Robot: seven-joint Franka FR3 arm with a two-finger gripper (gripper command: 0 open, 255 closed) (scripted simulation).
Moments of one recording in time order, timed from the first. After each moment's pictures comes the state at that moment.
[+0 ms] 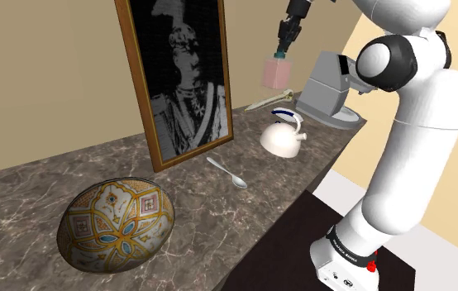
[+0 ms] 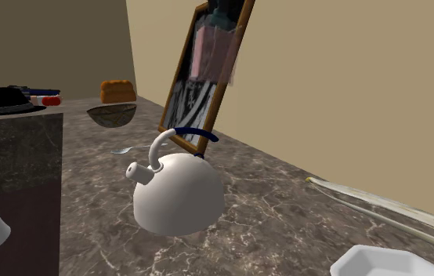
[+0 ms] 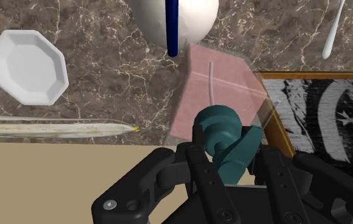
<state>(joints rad) -0.13 0.33 -0.34 -0.96 0.15 1.27 -0.44</state>
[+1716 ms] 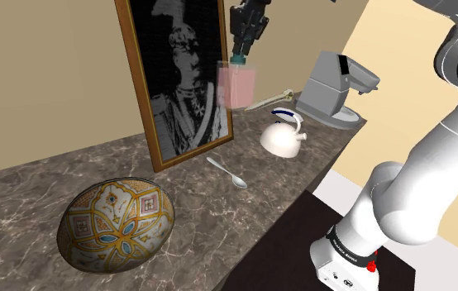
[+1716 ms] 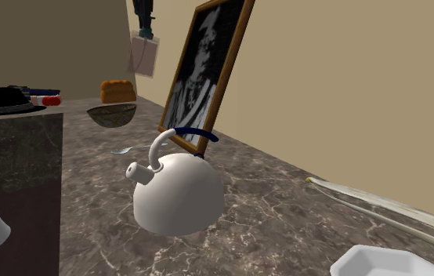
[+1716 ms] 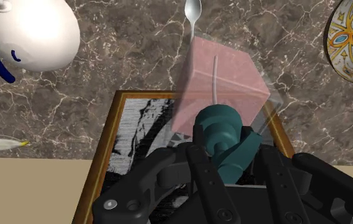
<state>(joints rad) 0.27 -0.06 -0.04 -1.47 0.03 1.42 0.21</state>
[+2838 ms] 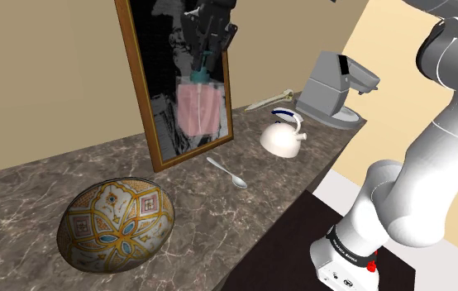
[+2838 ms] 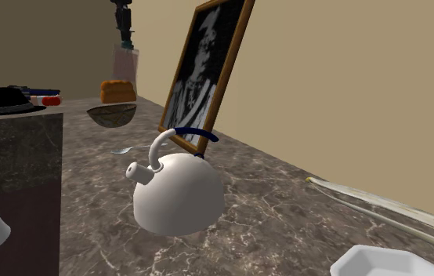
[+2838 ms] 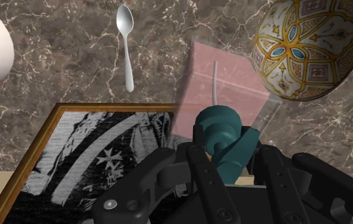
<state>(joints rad) 0.41 0.00 0.12 -1.47 0.03 1.49 0.51</state>
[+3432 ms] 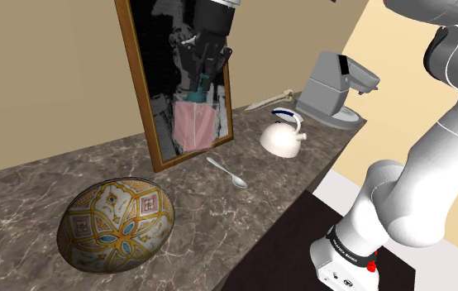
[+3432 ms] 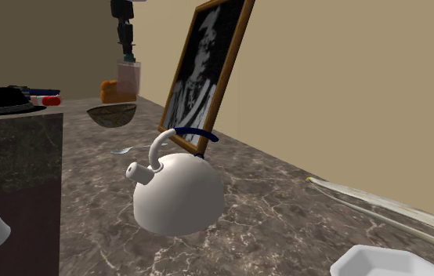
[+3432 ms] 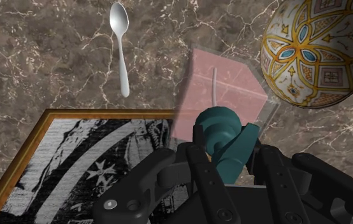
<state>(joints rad) 0.41 -0.04 0.12 -1.64 0.03 1.63 0.50</state>
